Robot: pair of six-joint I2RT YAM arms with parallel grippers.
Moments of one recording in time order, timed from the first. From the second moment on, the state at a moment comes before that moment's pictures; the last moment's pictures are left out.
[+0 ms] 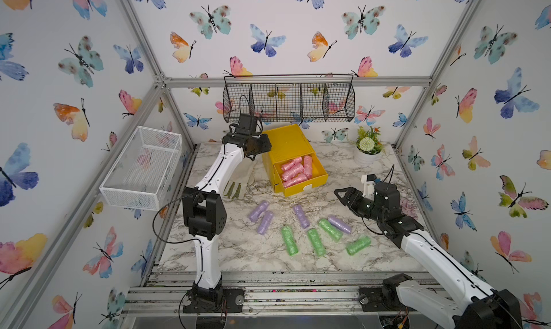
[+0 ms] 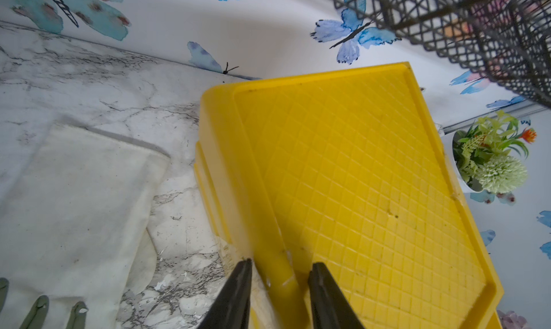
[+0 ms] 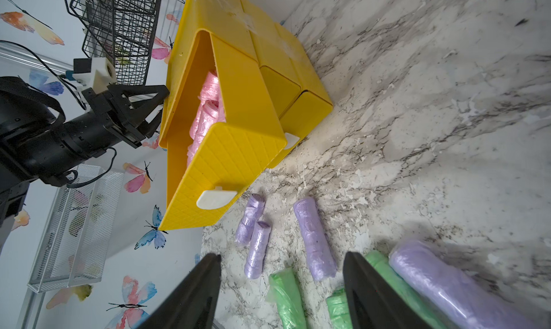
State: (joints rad) left arm -0.29 2.05 2.05 -0.74 0.19 -0.44; right arm 0.35 1.03 0.66 -0.11 -0.33 0.88
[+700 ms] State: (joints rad) left arm -0.29 2.05 2.02 -0.68 0.19 -0.46; right arm 0.48 1.30 0.70 0.15 -0.31 0.99
